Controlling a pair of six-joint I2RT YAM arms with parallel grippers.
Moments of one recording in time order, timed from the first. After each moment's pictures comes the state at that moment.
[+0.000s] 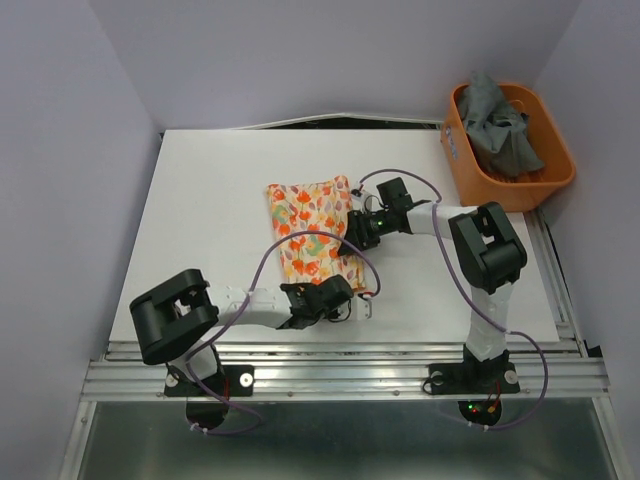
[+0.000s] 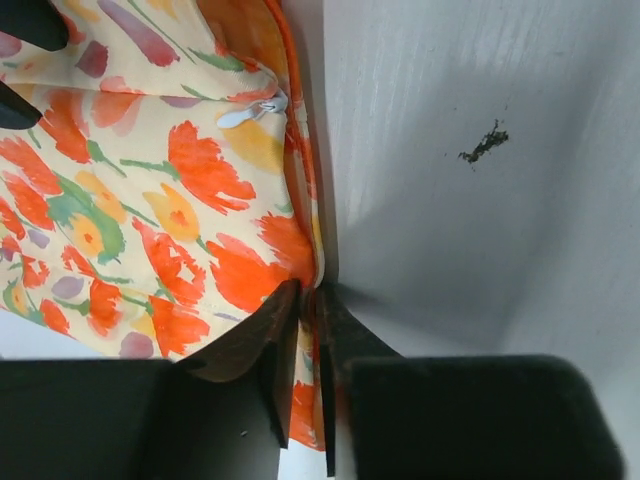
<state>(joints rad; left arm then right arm) -1.15 1.54 0.69 -0.16 -0.33 0.58 0.41 2.02 1.20 -0.15 -0.80 0.21</state>
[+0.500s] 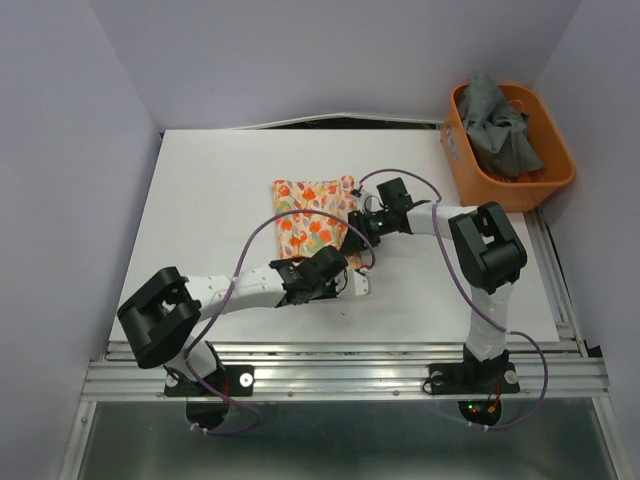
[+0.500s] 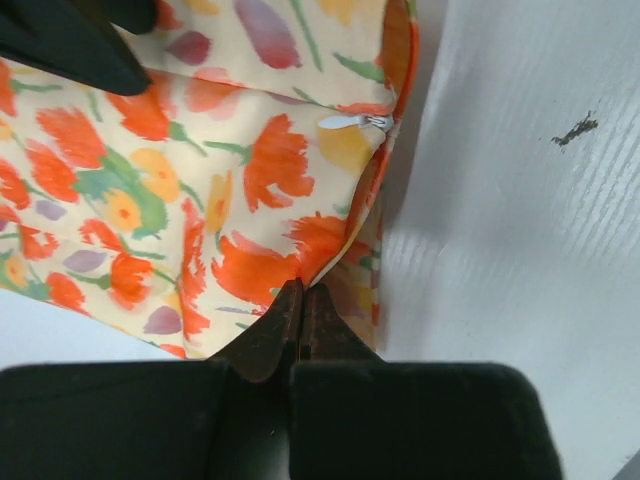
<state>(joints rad) -1.02 1.51 0.82 -0.33 -0.20 0.60 0.41 2.02 1.20 -0.16 -0.80 0.17</state>
